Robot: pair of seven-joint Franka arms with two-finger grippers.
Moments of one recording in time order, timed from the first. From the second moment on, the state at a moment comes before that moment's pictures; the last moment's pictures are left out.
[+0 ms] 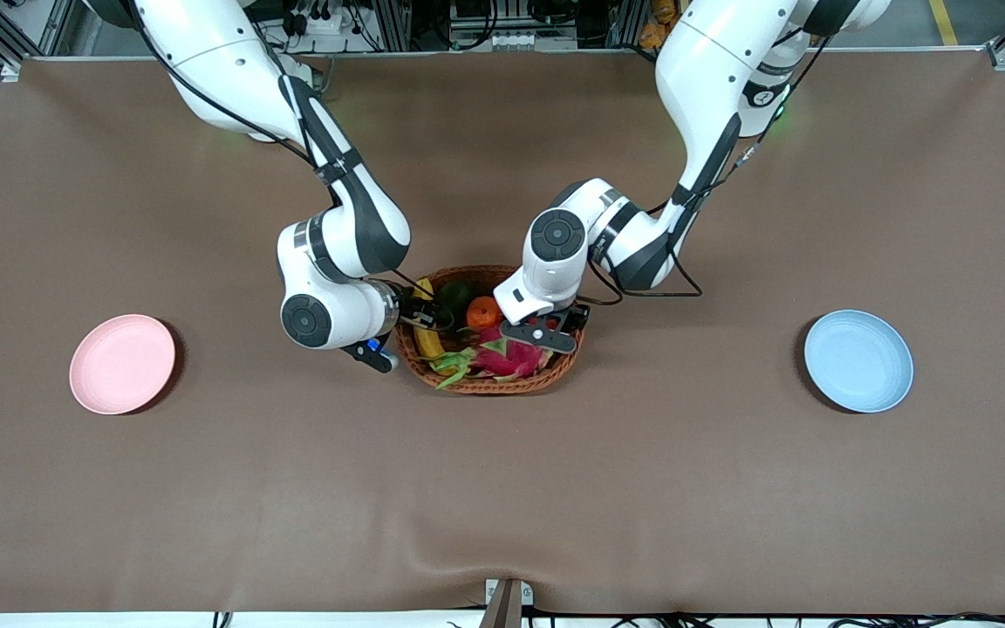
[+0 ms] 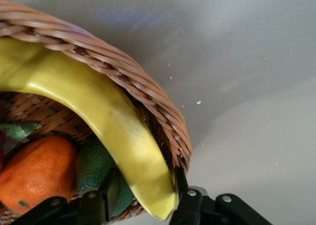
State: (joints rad) left arm -0.64 0.68 -0.11 -1.64 0.08 2.32 -0.50; right arm 0.54 0.60 -0.05 -1.70 0.50 1.98 0.73
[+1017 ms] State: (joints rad) left arm -0.63 0.50 -0.10 -1.60 0.06 2.09 -0.50; right arm 0.48 0.49 -0.08 -1.62 0.50 1.73 0.74
